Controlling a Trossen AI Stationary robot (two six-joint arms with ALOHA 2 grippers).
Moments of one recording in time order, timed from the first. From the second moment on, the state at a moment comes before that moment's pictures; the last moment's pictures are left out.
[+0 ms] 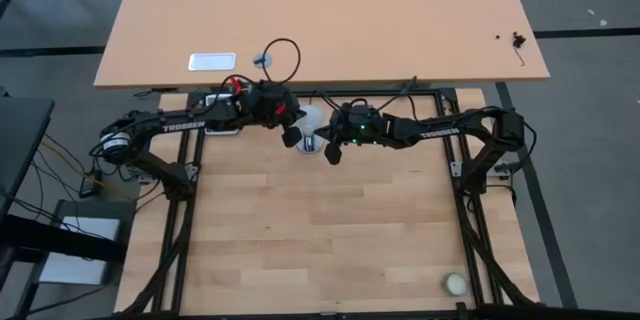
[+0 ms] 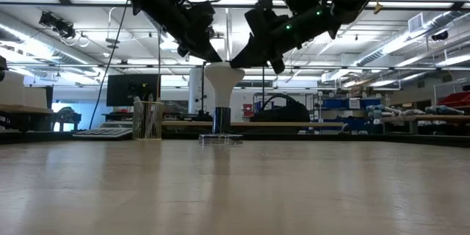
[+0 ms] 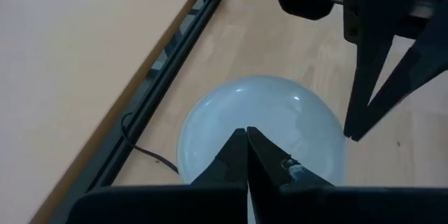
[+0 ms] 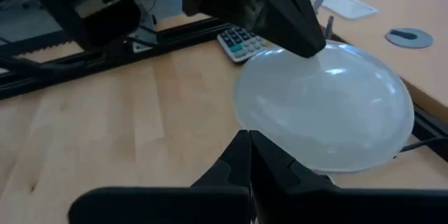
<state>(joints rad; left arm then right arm) 0.43 1.44 1.03 -0.17 -0.01 0.12 -0.26 1.66 0.97 0.31 0.02 0.15</state>
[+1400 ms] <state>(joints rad) 0.41 1.42 1.02 -0.11 -0.01 0.09 -0.22 1.62 0.96 0.31 0.03 0.13</state>
